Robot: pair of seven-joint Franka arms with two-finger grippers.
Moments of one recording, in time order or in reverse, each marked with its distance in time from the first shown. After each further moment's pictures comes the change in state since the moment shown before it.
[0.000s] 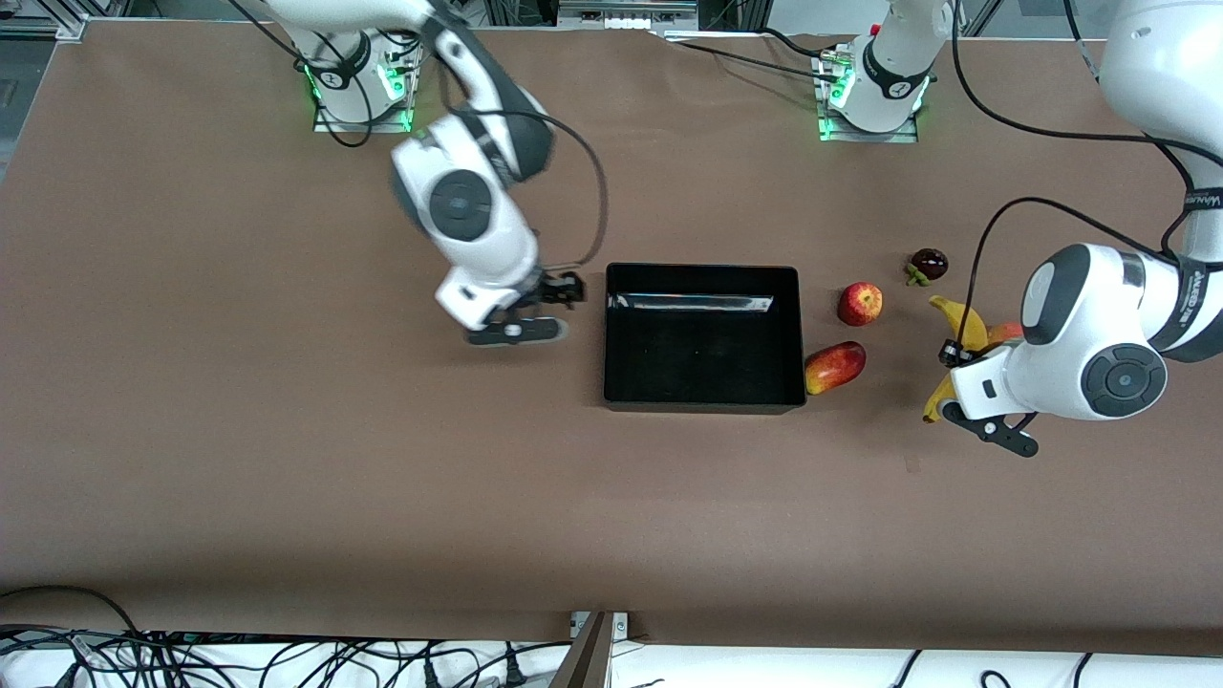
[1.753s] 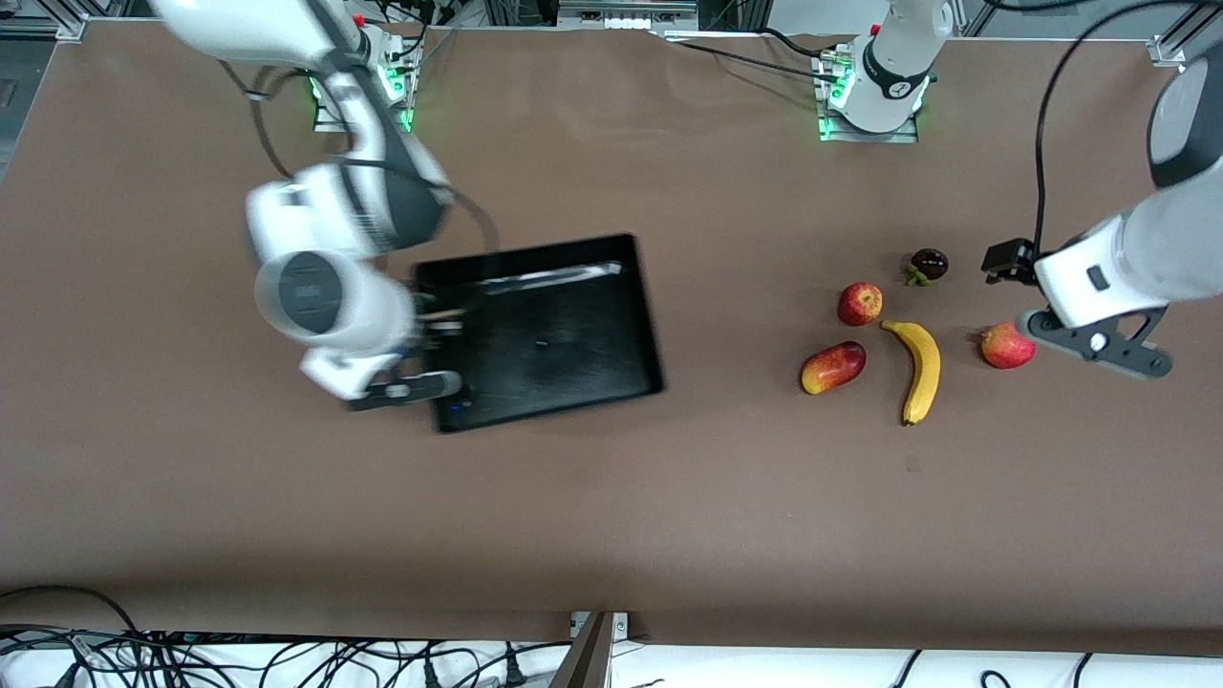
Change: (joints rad) left arm -0.137 -0.292 0.018 0.318 -0.143 -0.509 -0.205; right arm -0.334 -0.074 -0.059 0.184 -0.064 -0.482 -0.516
